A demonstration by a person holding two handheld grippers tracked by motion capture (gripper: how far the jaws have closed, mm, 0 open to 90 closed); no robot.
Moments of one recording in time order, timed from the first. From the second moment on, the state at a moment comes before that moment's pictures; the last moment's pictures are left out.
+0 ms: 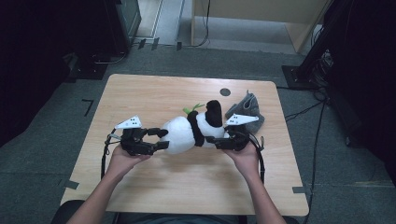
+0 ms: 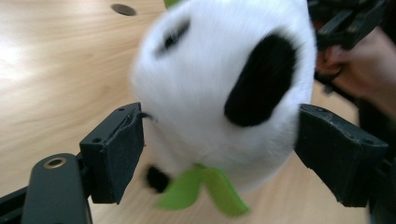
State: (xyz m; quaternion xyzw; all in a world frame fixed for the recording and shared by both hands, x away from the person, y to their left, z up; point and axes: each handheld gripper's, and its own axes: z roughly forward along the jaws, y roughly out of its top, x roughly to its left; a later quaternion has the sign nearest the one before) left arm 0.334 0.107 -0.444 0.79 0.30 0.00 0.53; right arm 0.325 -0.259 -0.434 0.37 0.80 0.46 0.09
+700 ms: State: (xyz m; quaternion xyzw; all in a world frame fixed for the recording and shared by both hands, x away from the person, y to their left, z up) left arm 0.326 0.081 -0.449 0.84 0.24 0.00 0.49; right arm 0.327 -0.256 -0.425 0.38 0.82 0.42 0.03
